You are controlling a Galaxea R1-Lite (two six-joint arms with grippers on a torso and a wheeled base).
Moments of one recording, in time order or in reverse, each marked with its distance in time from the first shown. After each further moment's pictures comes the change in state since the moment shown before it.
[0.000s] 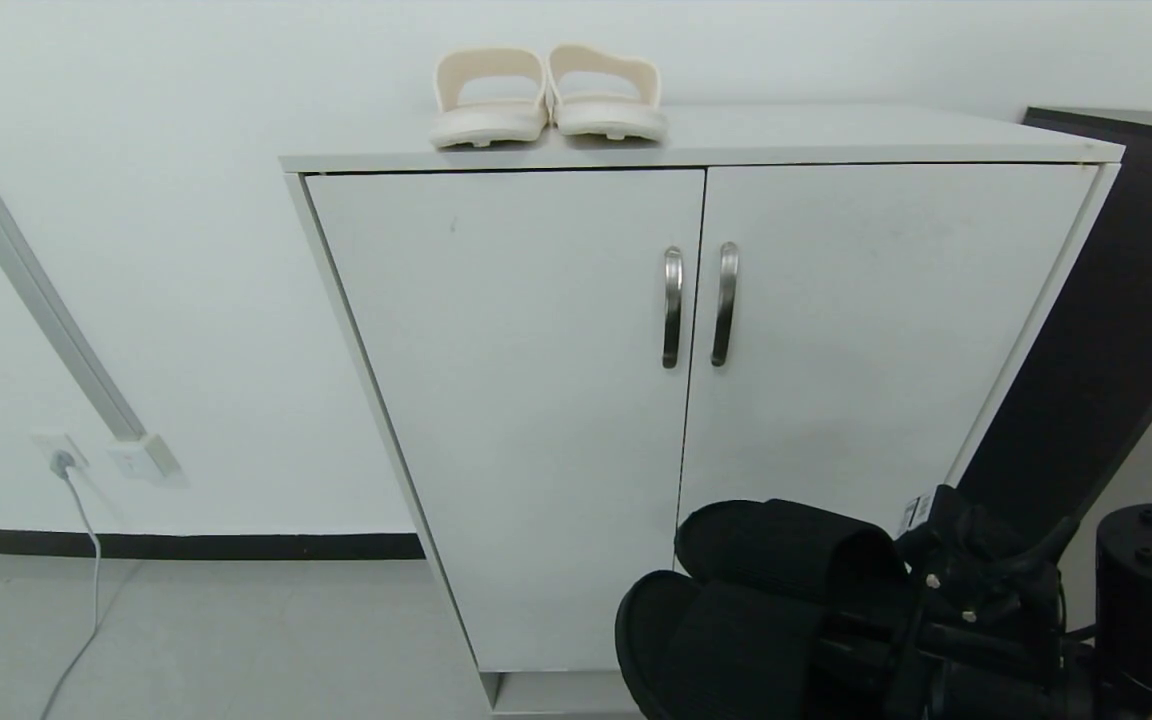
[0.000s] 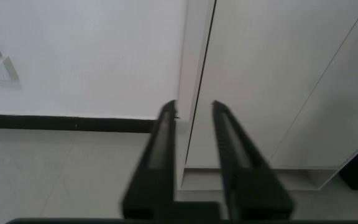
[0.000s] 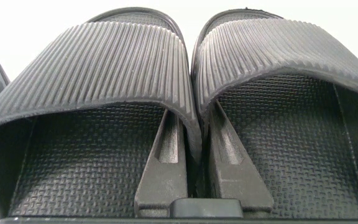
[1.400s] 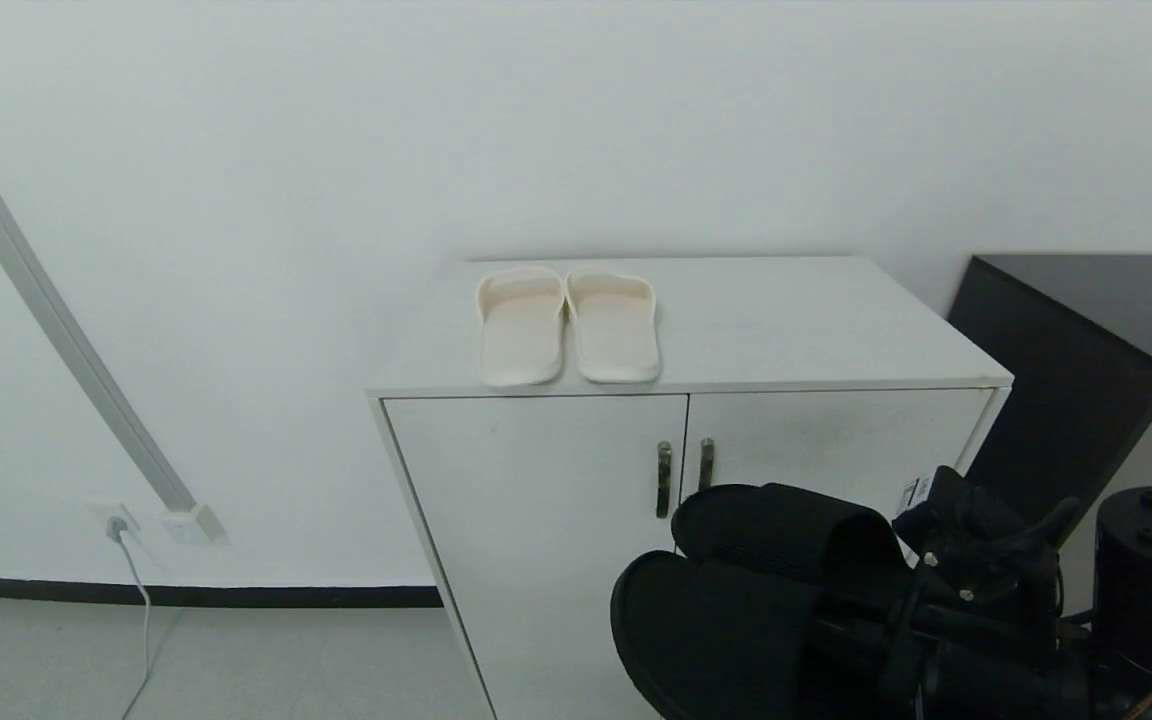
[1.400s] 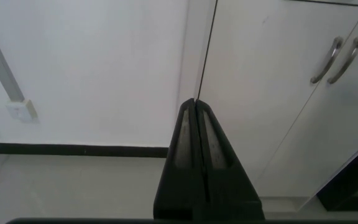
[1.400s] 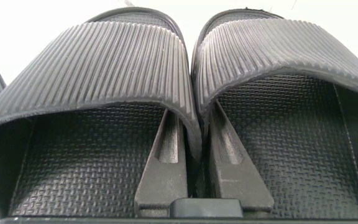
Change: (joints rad) left arm 0.000 0.000 0.000 0.000 0.002 0.000; right arm -0.004 0.003 -0.029 0.000 -0.001 0.000
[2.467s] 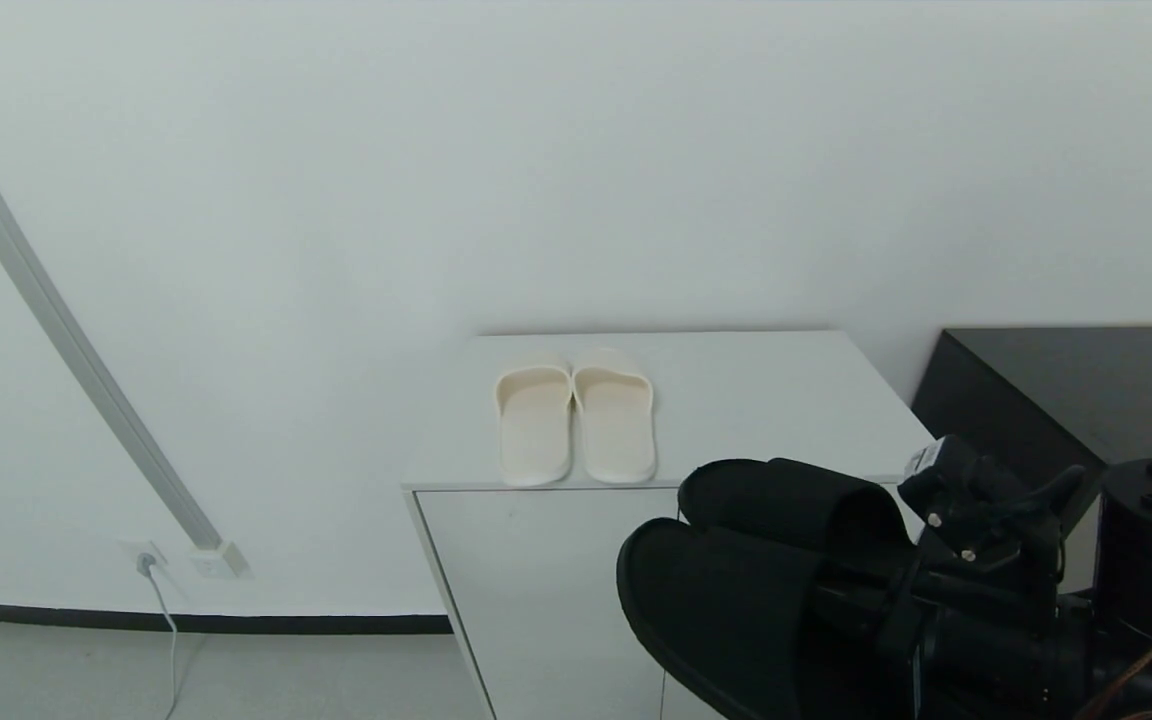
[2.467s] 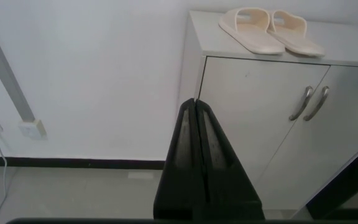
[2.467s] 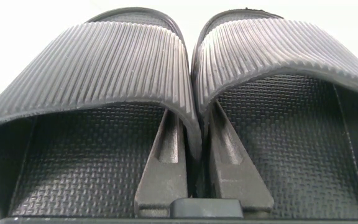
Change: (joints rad) left arm 0.000 0.000 0.000 0.000 0.001 0.000; right arm -0.032 0.001 -0.034 0.001 0.002 0.000
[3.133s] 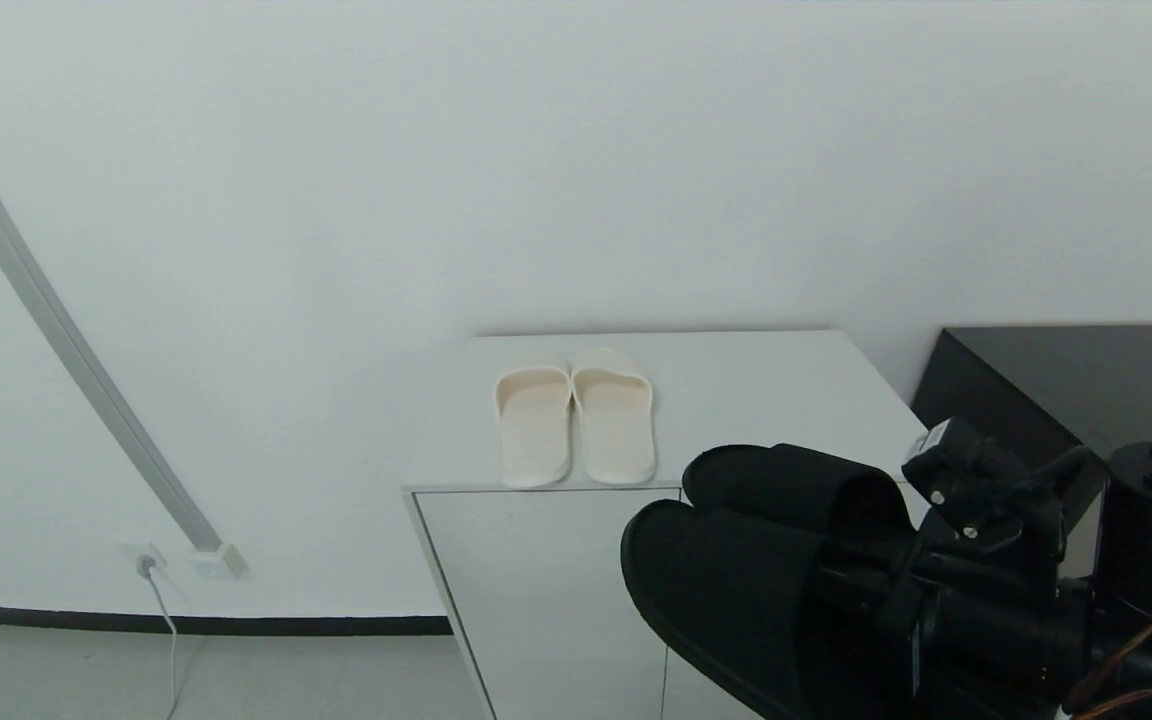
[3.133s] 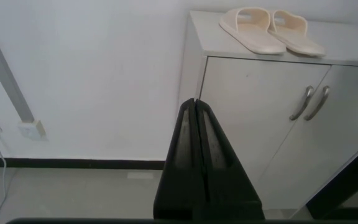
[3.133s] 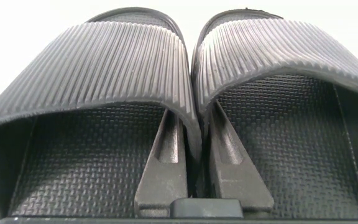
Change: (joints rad) left arm 0.000 0.000 0.000 0.000 0.000 0.000; right arm -0.023 0.002 -0.024 0.003 0.003 0.000
